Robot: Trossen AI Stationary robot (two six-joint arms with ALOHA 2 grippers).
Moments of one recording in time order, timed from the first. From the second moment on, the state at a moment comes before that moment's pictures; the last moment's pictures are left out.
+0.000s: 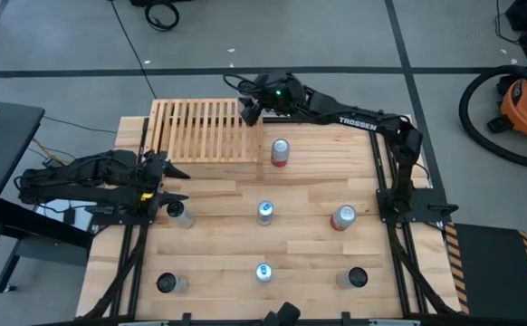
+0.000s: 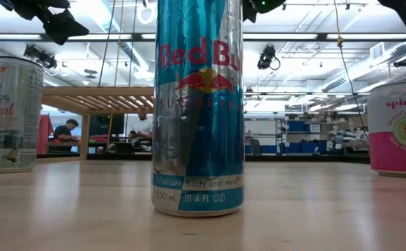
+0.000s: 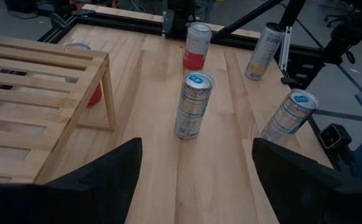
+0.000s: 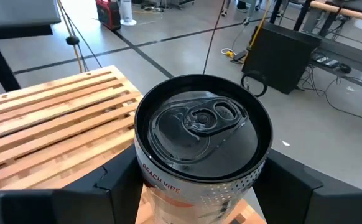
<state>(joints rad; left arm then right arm) 0.02 0.44 0.67 -0.62 0.03 -0.14 -0.39 1.88 1.80 -0.26 0.26 0.03</state>
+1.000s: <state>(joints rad) 0.02 0.44 0.67 -0.62 0.03 -0.15 -0.40 1.88 1.79 -0.28 0.21 0.06</state>
